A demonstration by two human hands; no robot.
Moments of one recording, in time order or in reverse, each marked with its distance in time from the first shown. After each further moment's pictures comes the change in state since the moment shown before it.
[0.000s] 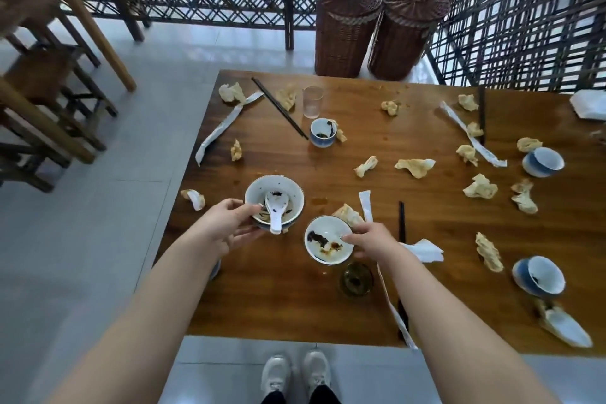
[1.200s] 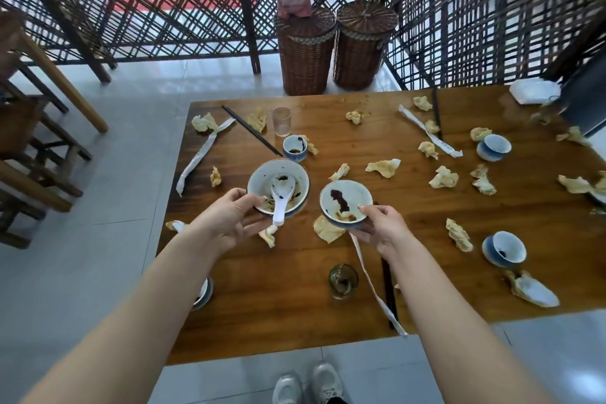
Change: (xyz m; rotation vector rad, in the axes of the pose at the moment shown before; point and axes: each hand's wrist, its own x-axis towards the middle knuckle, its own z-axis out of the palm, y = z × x) left_hand -0.036 0.039 0.036 0.024 -0.181 0.064; right_hand -0.048 -0.026 -0.036 0.833 0.229 0.037
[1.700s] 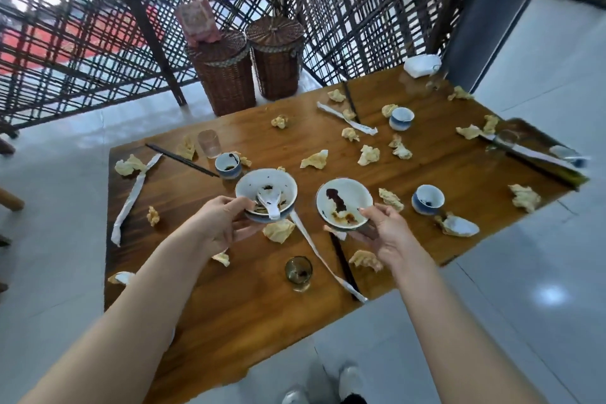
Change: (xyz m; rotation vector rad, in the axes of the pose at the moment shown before) left_hand -0.009 -0.005 0.068 0.279 -0.210 0.049; right_hand -0.060 0.015 -0.090 0.341 0.146 -0.089
